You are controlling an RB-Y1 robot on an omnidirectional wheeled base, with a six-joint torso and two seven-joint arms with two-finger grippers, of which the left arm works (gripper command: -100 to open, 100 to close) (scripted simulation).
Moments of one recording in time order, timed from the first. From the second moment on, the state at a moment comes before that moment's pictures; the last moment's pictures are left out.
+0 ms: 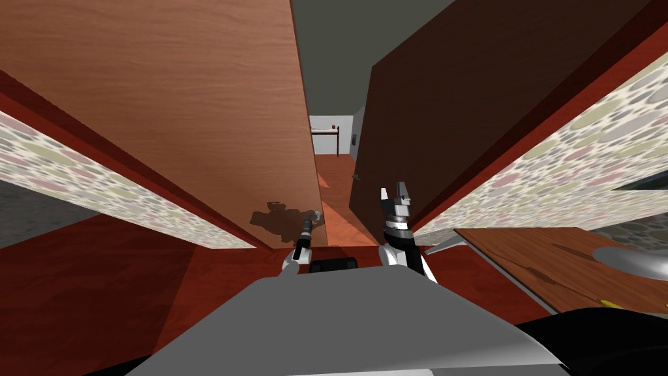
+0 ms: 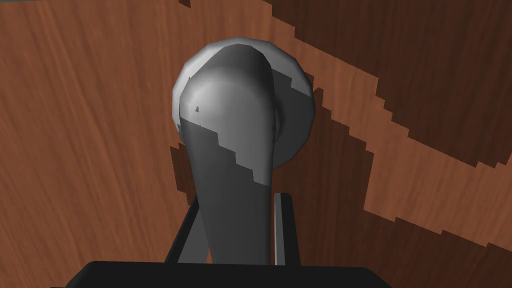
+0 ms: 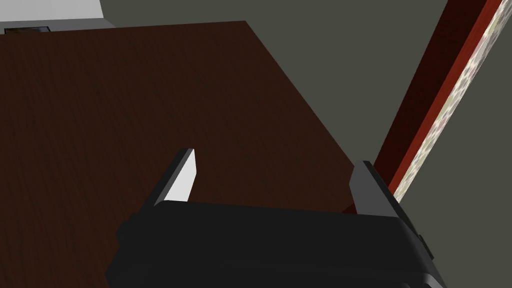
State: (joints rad) arm -0.19 0.00 -0.05 -0.59 0.08 -0.81 -0.07
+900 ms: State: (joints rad) arm -0.16 0.03 -0.03 -0.63 0.10 -0.78 -0.08
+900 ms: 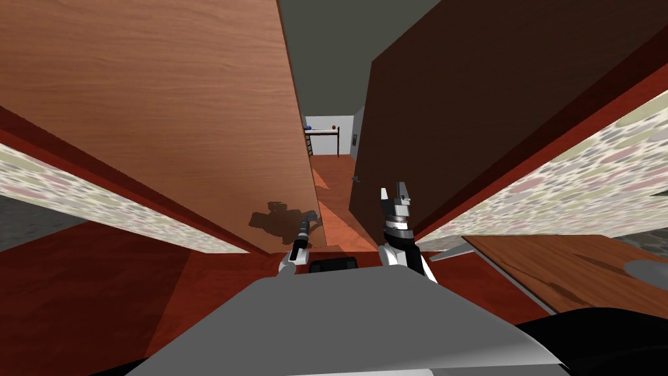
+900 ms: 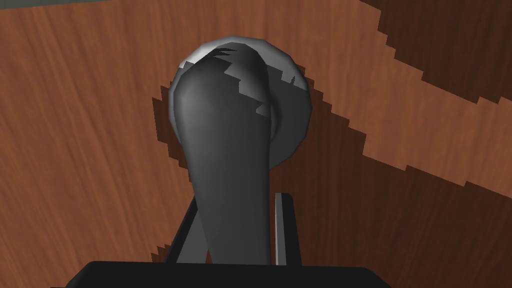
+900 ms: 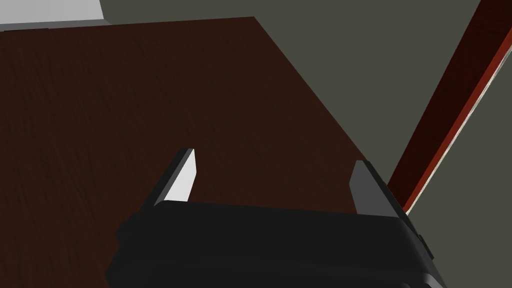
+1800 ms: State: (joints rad) arm -0.20 0.06 0.03 -0.57 0.13 -0.82 -0.10
